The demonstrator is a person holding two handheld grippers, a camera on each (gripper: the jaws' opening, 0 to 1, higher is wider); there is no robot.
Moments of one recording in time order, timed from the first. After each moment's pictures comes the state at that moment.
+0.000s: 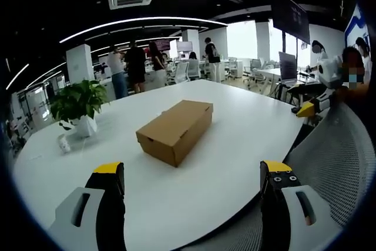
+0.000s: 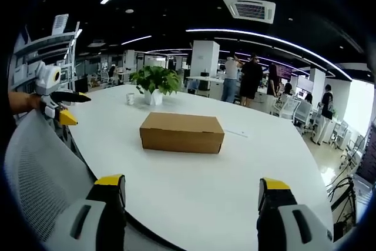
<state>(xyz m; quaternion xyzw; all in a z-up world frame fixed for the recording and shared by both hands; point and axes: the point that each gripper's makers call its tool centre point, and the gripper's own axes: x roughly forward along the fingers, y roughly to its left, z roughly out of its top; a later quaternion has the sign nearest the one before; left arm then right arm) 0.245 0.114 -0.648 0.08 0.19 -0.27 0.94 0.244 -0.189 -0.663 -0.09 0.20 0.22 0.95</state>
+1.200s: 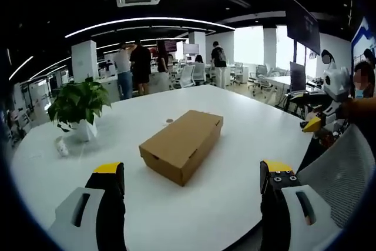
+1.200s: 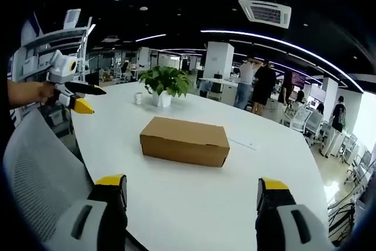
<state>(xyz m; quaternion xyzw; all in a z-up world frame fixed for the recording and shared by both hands) 0.309 0.106 -0.629 0.05 0.19 -0.25 0.95 0.294 -0.178 -0.647 -0.12 0.19 0.27 0.94</state>
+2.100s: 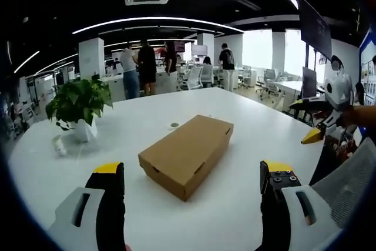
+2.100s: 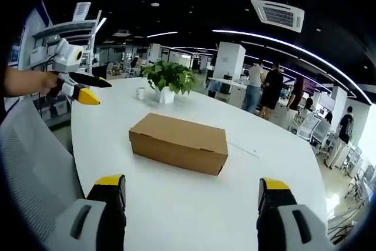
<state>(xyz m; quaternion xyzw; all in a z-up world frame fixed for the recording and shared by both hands) 0.358 0.091 -0.640 0.04 0.19 -0.22 0.96 0.355 -0.180 -0.666 -0.15 0.19 0.30 0.92</state>
